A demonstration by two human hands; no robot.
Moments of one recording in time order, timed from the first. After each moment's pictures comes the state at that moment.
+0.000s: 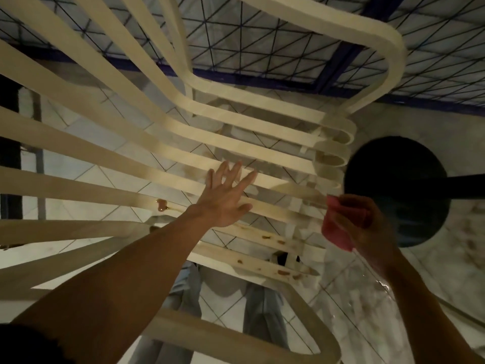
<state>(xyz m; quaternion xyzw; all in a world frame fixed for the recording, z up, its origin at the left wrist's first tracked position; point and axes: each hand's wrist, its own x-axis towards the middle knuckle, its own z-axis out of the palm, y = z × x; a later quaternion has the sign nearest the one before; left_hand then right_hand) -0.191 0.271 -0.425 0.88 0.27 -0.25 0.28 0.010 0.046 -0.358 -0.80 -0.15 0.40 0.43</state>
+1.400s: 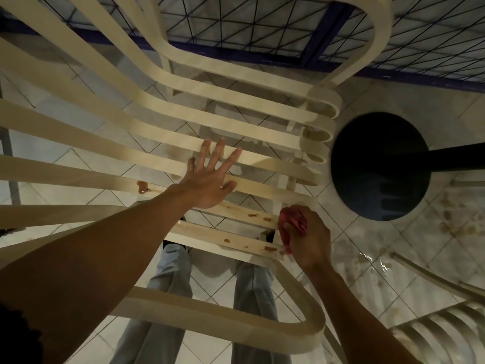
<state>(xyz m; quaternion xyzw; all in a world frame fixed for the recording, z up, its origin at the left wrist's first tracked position) -0.198 0.267 -0.439 0.87 0.26 -0.28 0.32 -0.077 0.015 -0.416 -0.87 -0.15 0.37 0.28</state>
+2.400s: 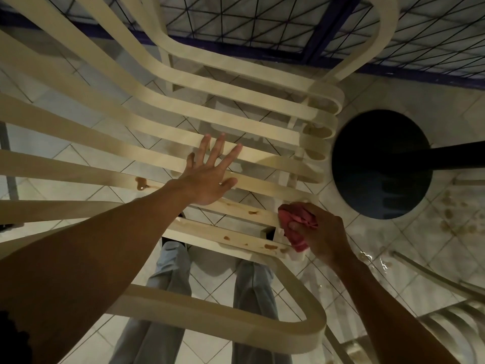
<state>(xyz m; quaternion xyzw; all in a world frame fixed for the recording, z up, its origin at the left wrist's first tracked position) -0.197 0.268 -0.438 0.87 0.26 -0.29 0.32 -0.041 0.016 -0.394 -0.85 -0.27 0.42 0.16</state>
